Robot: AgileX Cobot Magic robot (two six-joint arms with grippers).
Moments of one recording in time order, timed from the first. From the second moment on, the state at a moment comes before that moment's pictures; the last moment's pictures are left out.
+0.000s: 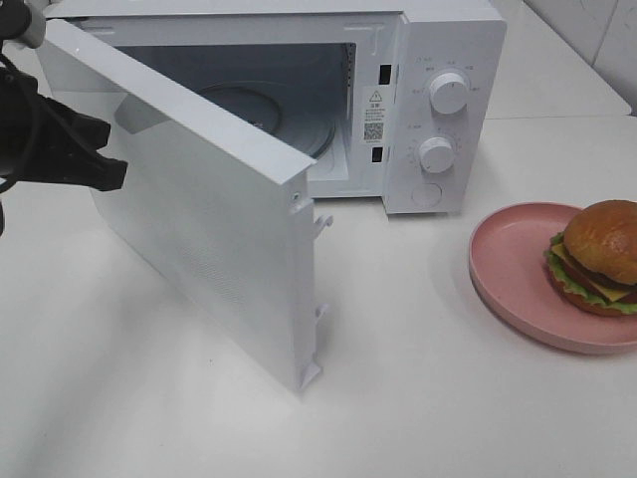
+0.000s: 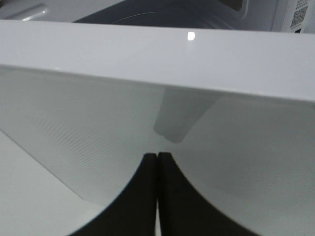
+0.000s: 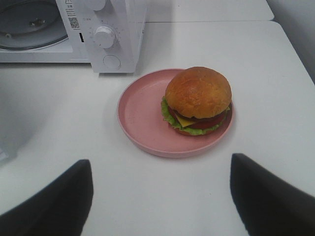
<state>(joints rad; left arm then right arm) -0.40 1.41 -0.69 0.02 -0.12 0.14 0.09 0.00 -0.50 -0.01 1.00 -0.03</state>
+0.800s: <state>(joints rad) -0.52 1.66 -0.91 0.03 -0.14 0.14 0.09 0.00 -0.50 -0.01 1.00 -0.03</state>
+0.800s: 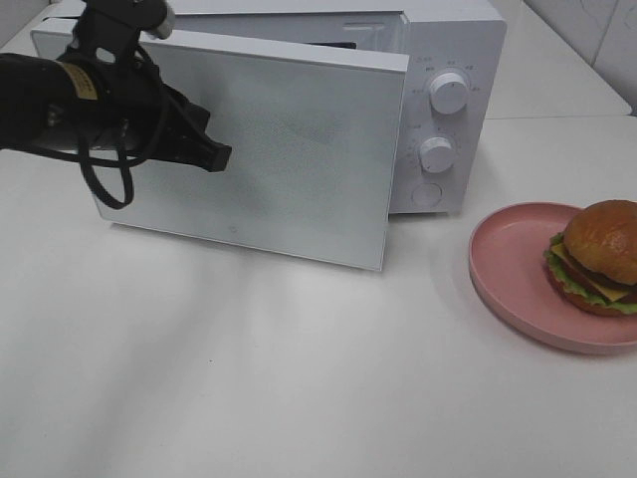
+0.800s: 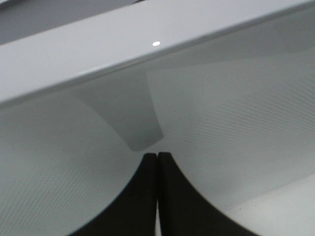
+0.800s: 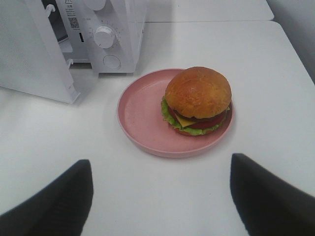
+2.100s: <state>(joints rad) -0.70 2.09 -1.46 0.05 -0.05 0.12 0.09 0.00 -0.50 -0.01 1.00 -0.03</state>
